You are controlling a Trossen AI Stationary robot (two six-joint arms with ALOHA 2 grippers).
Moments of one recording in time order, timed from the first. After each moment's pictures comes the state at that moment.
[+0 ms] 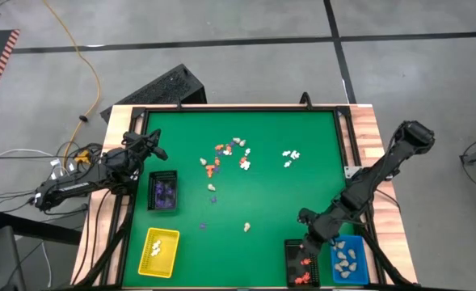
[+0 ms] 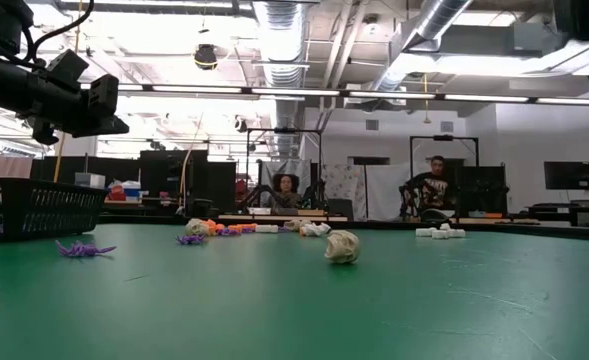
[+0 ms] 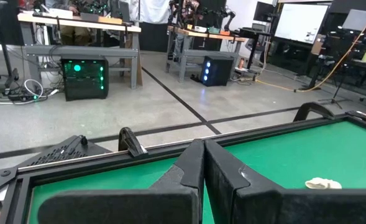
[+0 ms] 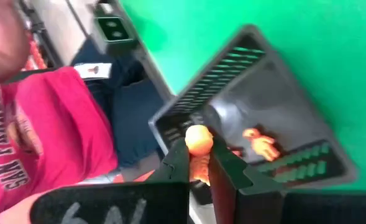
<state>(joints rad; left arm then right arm) 0.29 0.01 0.03 0.01 -0.79 -0.14 0.73 1.22 0.73 -0.23 -0.09 1.50</state>
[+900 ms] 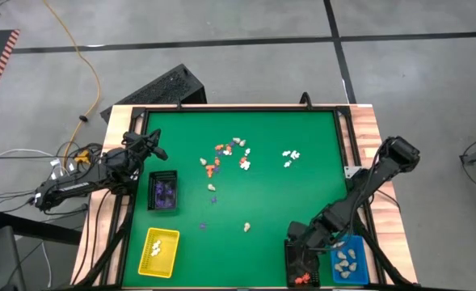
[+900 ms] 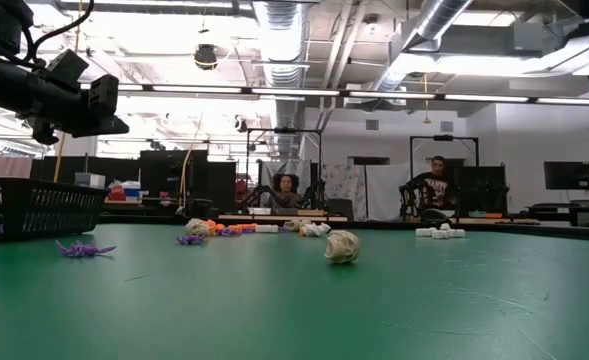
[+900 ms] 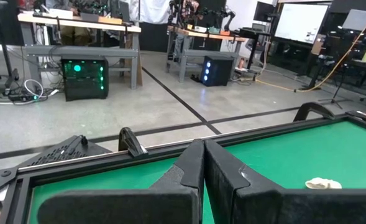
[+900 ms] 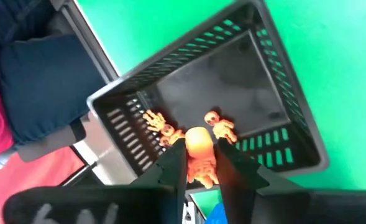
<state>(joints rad) 0.29 0.01 0.03 0.01 -0.79 -0.14 0.74 1.55 1.12 -0.71 -0.17 1.28</state>
